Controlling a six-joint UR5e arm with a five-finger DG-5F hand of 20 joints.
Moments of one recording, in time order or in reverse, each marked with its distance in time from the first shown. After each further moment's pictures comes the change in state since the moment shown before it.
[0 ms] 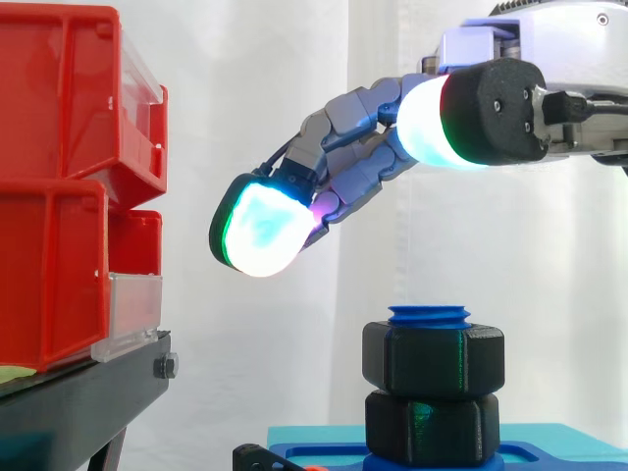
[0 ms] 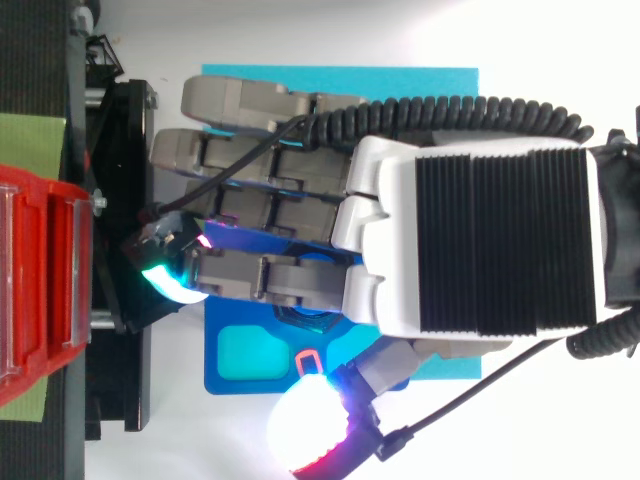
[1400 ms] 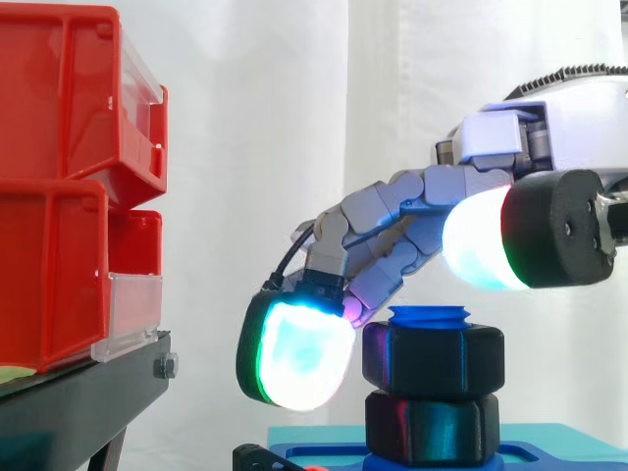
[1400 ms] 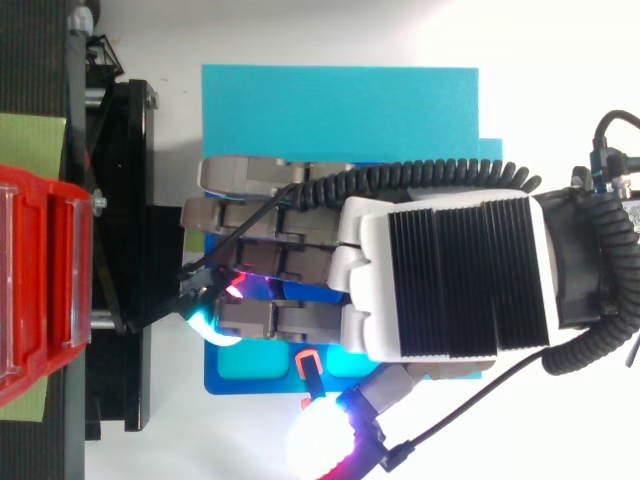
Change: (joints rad) arm 0.008 -0.031 -0.026 -0.024 -0.049 0.057
